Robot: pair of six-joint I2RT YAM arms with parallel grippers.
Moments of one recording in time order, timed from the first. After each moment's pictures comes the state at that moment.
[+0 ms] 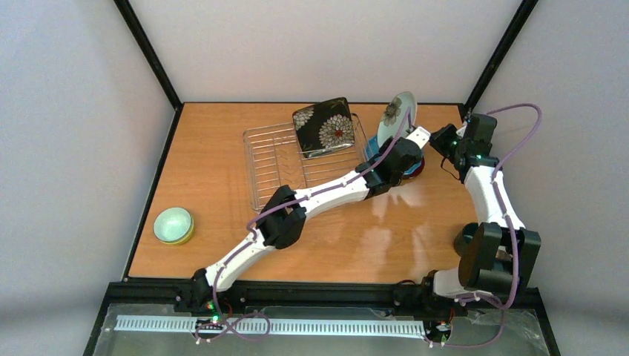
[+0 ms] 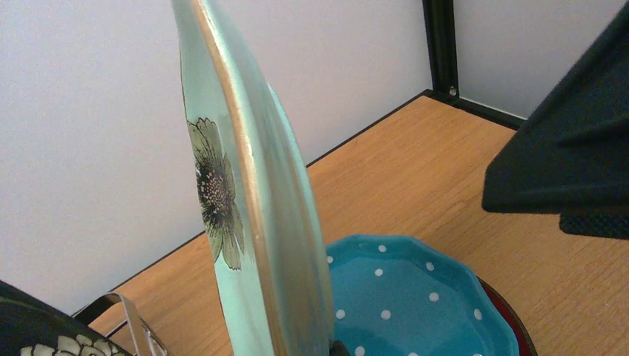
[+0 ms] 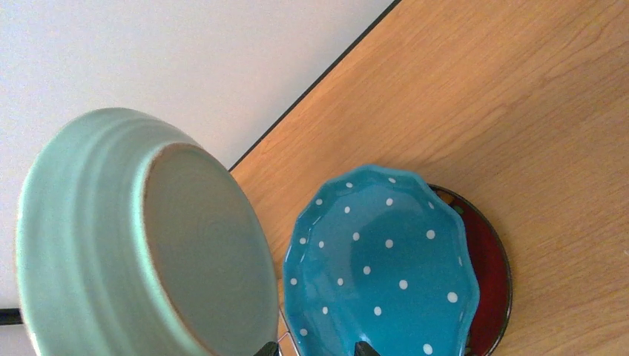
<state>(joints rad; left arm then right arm) -1.05 2.56 2.35 -0.05 -0.65 0.16 -0.21 1.41 1.08 -0.24 -0.34 0.66</state>
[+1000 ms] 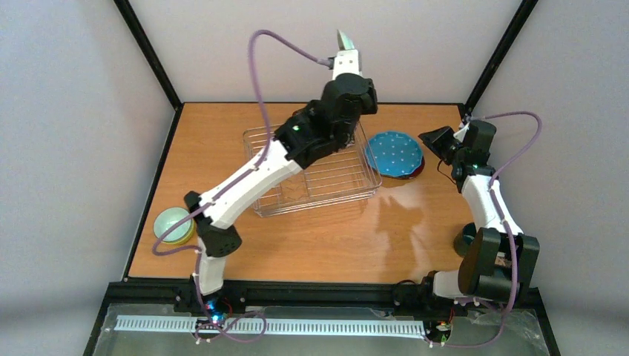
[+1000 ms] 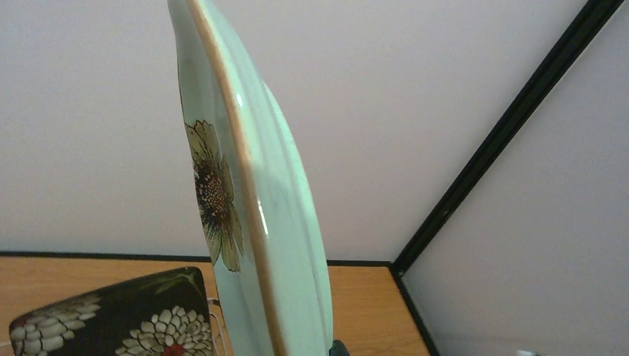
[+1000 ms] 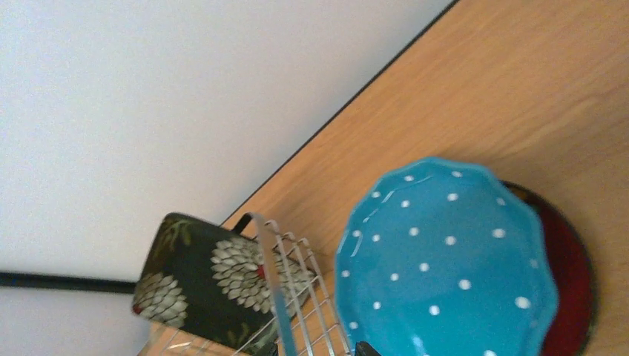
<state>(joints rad) -1.00 2.00 2.38 -0.55 -0.71 -0.44 -0.21 1.36 0.96 -0.07 -0.43 0.73</state>
